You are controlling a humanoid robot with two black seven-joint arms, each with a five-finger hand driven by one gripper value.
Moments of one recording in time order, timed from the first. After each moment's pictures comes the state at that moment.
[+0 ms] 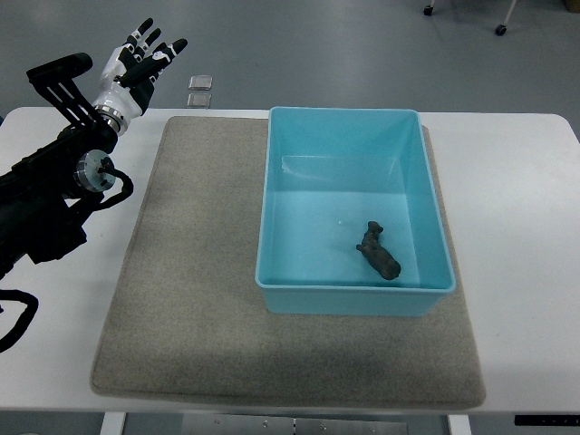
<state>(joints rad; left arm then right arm) -0.97 0.23 -0.53 -0.42 -0.03 -0.12 -0.40 0.03 0.00 -0.01 0.12 -0.05 0.15 0.07</state>
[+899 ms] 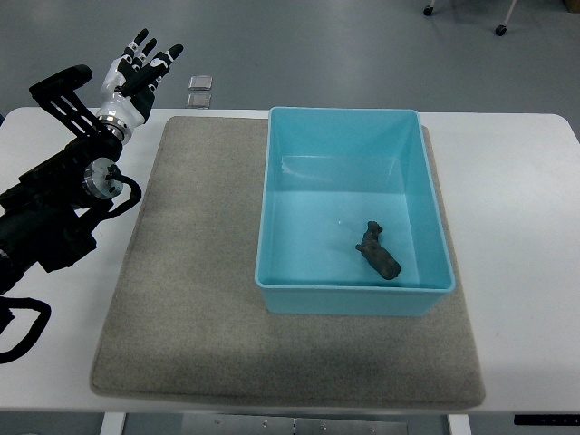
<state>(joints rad) -0.94 0.19 -0.61 -0.42 -0.03 -0.08 -0.41 0.03 0.00 -0.01 0.12 -0.05 0.15 0.07</state>
